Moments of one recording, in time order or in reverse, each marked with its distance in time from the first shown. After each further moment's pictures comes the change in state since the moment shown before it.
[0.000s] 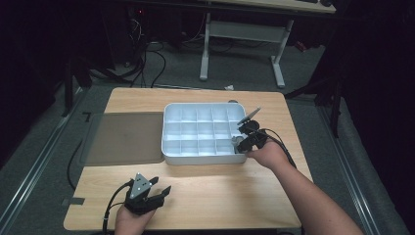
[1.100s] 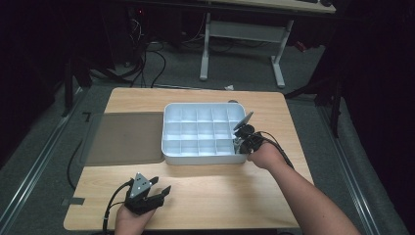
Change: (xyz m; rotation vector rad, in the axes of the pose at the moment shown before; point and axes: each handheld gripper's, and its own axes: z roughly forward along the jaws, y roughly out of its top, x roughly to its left) left arm 0.002 0.000 0.001 0.006 -0.001 -0.006; right arm 0.005 0.001 0.022 0.126 -0.014 -0.016
